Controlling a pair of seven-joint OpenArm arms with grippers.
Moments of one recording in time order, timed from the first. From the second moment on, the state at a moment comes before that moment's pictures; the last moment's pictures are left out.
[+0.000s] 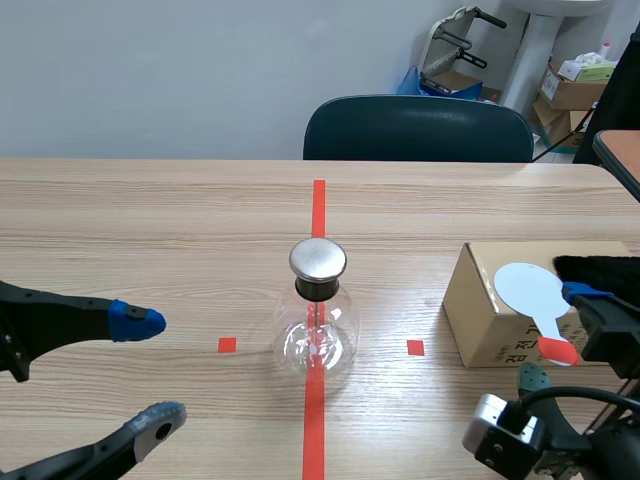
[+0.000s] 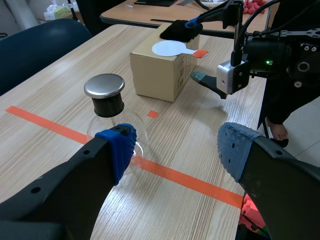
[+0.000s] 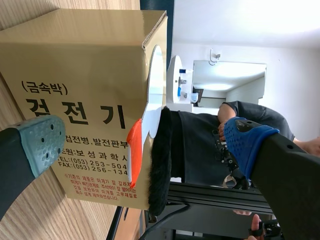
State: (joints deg) left arm 11.5 -76.1 55.3 112.2 -25.0 -3.5 -41.0; right arm -30.4 0.0 15.6 79.2 -83.4 -34.0 23.8
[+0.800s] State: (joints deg) left arm 11.5 -74.0 55.3 112.2 -25.0 -3.5 -38.0; right arm -30.8 0.0 15.6 79.2 -82.4 -34.0 24.6
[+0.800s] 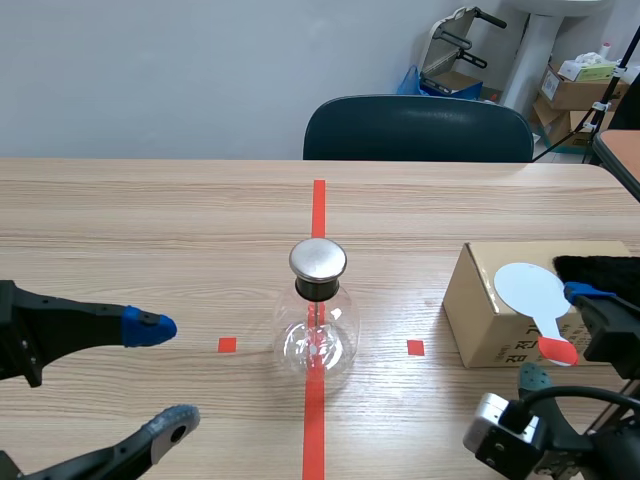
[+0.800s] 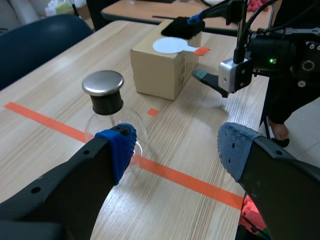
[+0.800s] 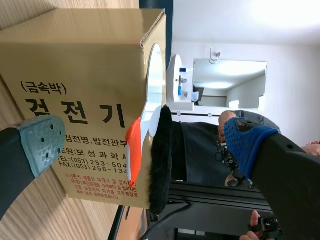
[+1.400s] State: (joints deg) left arm 11.5 -69.0 55.3 112.2 -24.1 -3.4 -34.5; right arm -57.2 14.7 13.0 108.8 -45.6 -8.7 29.5
